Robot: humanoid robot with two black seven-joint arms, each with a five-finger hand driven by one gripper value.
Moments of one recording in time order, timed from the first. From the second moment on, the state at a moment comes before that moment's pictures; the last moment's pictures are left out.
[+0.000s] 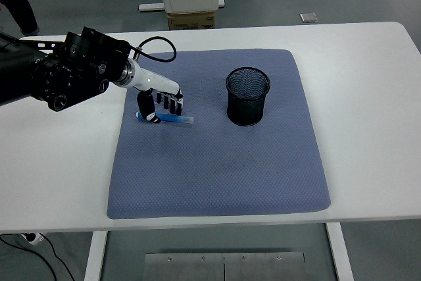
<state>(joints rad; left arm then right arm) -1.50 0.24 0.54 -0.79 1.06 -0.33 -0.27 0.06 0.00 0.26 0.20 -0.33 0.06 0.01</state>
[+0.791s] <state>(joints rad) -1.49 0.22 0.54 -0.79 1.10 -0.29 -0.27 0.06 0.00 0.26 0.20 -0.33 0.06 0.01</state>
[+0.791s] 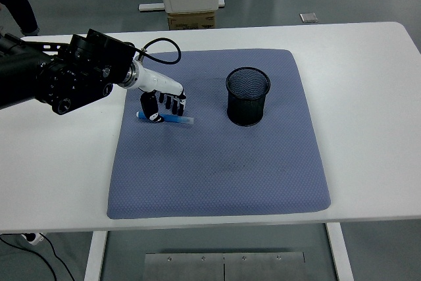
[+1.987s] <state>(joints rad) -1.49 0.22 0.54 -0.79 1.12 -0.28 -0.27 0.06 0.00 0.26 0.20 -0.33 0.06 0.01</state>
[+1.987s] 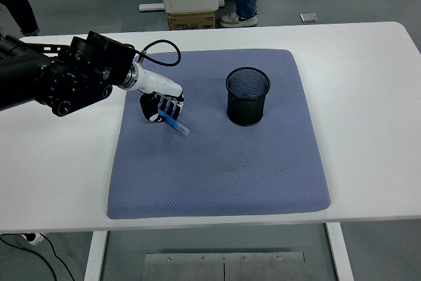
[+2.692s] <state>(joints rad) -1.52 0.23 0.50 -0.79 1.03 -0.28 -0.27 0.06 0.00 0.26 0.20 -0.33 0.06 0.01</state>
